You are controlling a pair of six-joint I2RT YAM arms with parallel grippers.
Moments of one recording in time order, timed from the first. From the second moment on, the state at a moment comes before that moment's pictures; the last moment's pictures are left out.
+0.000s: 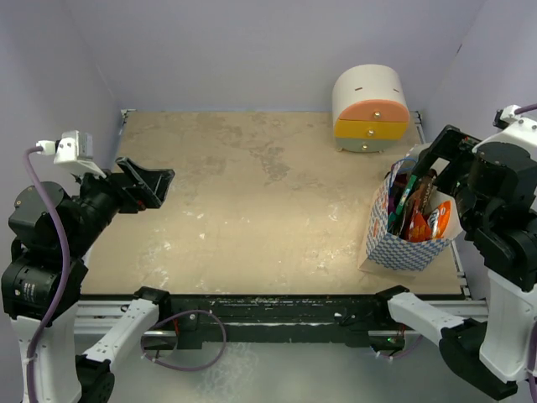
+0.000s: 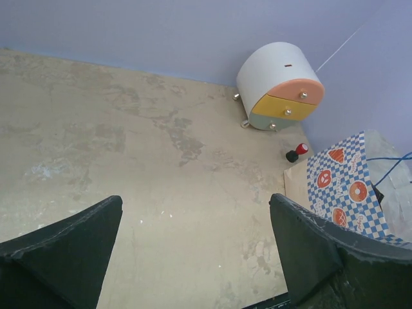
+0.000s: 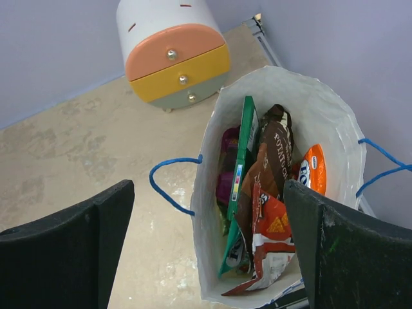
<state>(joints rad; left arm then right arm) -0.20 0.76 1.57 -0.94 0.12 -0.45 0.32 1.03 1.95 -1.31 0.59 0.41</state>
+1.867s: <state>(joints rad) -0.20 0.77 1.42 -0.88 0.37 -0.69 0.31 0.95 1.32 -0.72 0.17 0.50</state>
